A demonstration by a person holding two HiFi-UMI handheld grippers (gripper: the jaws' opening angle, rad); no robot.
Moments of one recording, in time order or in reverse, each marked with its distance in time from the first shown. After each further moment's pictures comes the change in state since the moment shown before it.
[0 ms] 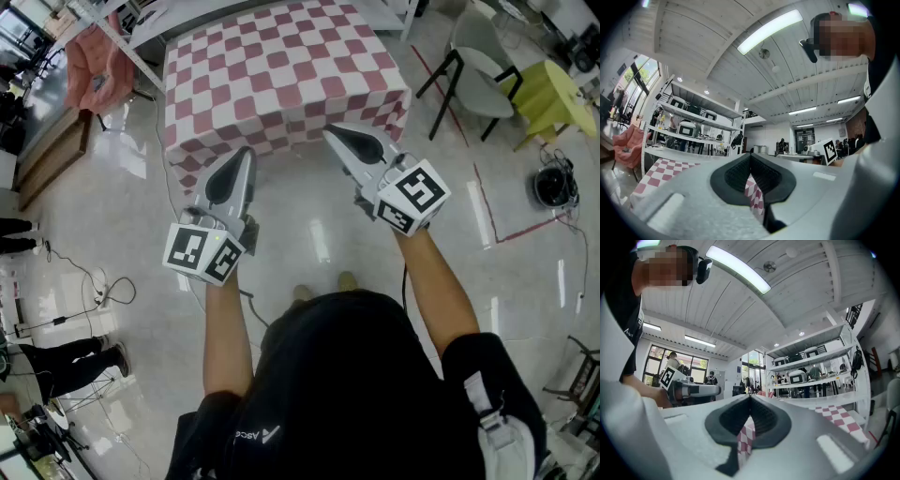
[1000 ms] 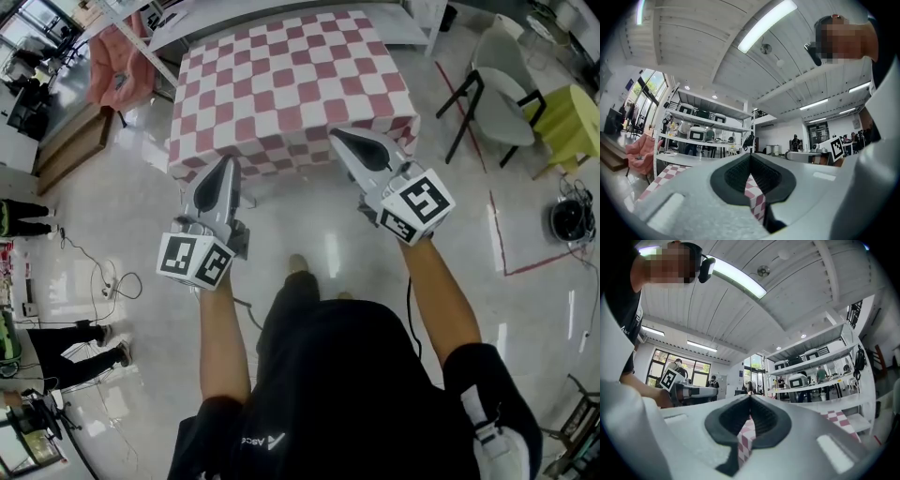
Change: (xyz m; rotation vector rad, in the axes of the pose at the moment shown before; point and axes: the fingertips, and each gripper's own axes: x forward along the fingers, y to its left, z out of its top) left arm 0.074 0.012 -0.007 0.053 -0.003 0.154; right arm -0.012 -0.102 0.006 0.005 -0.053 0.041
